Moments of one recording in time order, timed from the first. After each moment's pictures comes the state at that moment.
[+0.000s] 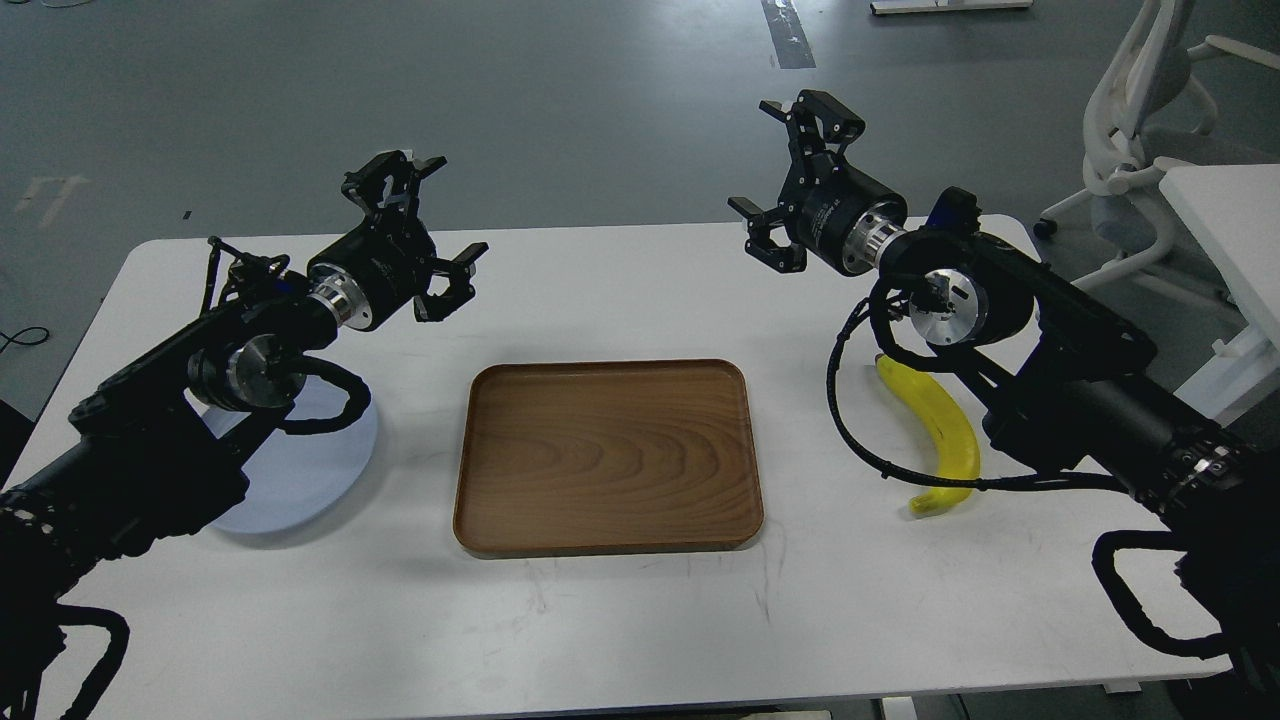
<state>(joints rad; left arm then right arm) -0.81 0.29 -0.63 -0.74 0.04 -0.30 -0.11 0.89 -0.20 0.69 0.84 -0.18 0.10 0.00</state>
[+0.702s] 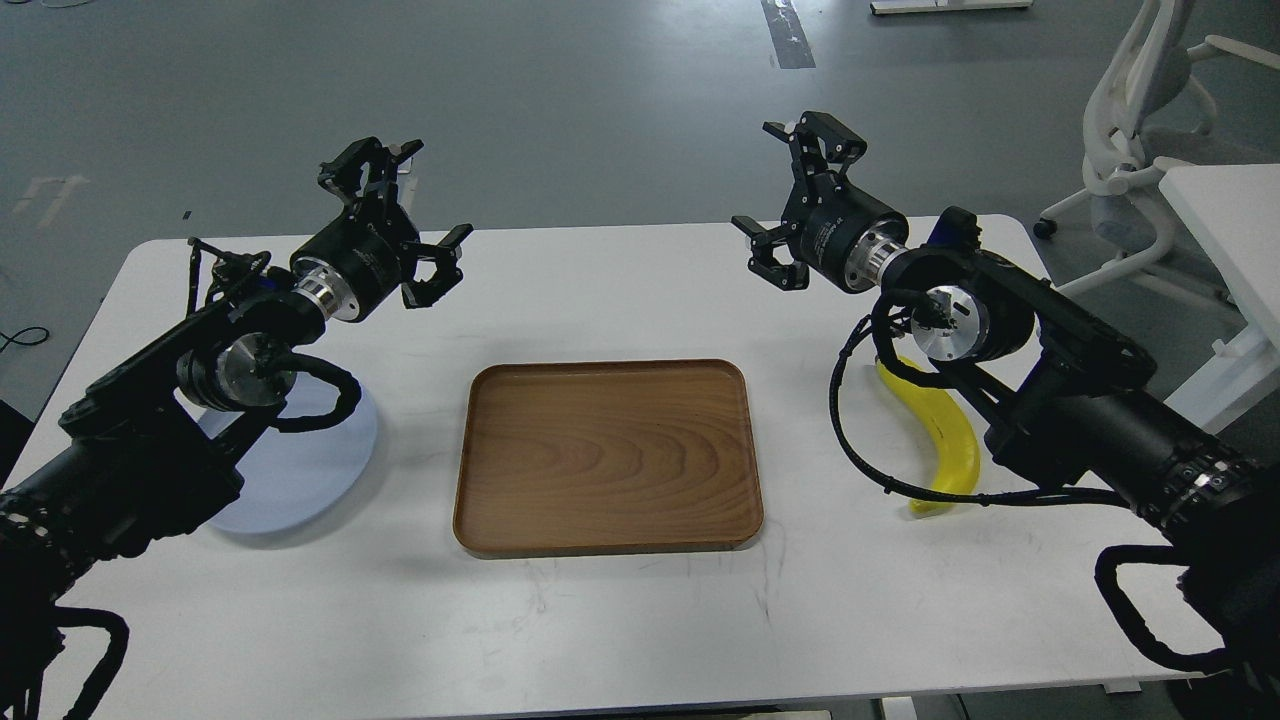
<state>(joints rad) -0.80 0.29 -0.67 -0.73 0.04 -0.30 -0.16 0.86 -0.20 0.69 0.85 -0.18 0.10 0.00</state>
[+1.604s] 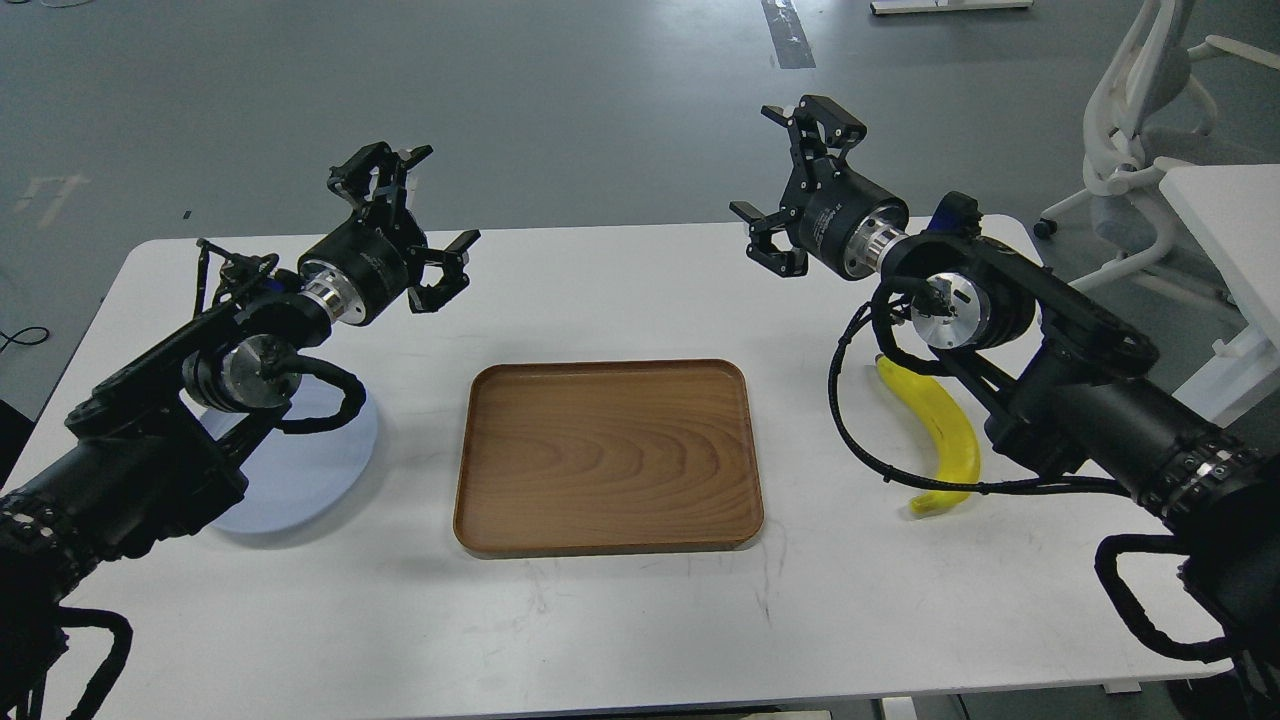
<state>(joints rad) -0.80 0.28 -0.66 -0.73 0.04 -0.30 -0.15 0.88 -0.20 0.69 0.85 -0.18 0.10 0.00</state>
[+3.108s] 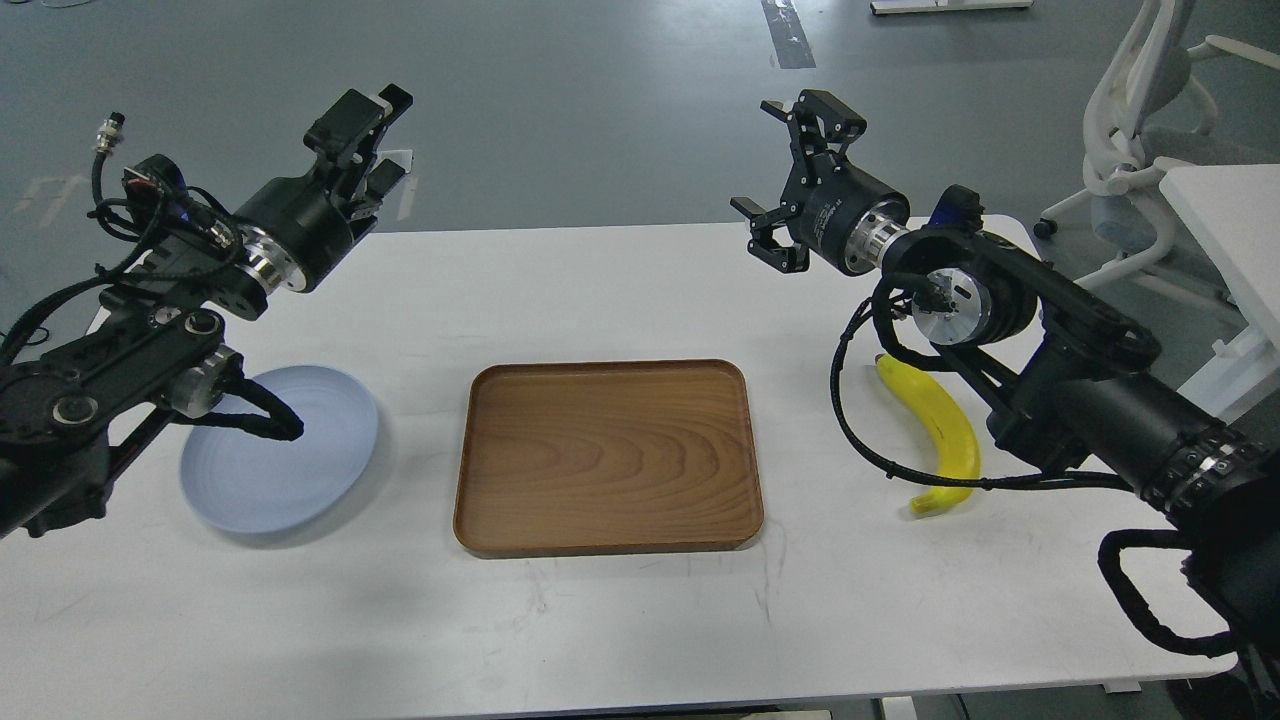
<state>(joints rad) -0.80 0.60 -0.47 -1.09 0.91 0.14 -0.33 0.89 -0.21 0.68 0.85 -0.18 0.10 0.00</state>
